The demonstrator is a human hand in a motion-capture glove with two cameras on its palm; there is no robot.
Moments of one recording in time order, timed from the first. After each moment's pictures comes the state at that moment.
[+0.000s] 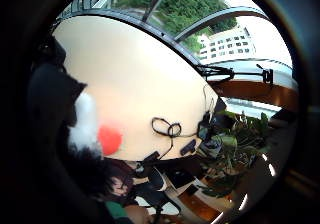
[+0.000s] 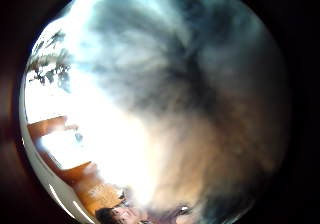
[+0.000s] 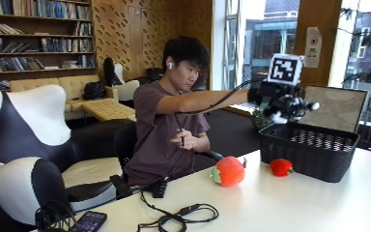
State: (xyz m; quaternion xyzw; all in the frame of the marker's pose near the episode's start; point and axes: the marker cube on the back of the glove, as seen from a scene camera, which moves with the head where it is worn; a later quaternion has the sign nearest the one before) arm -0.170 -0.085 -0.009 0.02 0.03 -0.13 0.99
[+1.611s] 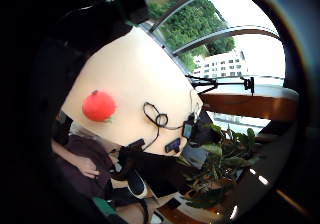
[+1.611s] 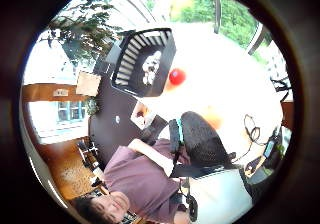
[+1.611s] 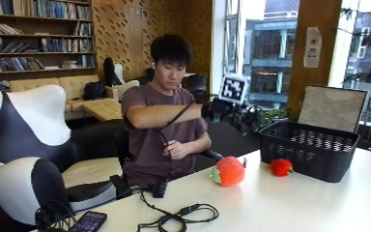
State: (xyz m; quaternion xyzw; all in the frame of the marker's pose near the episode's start) arm -0.125 0.037 0.038 0.01 0.03 -0.06 1.00
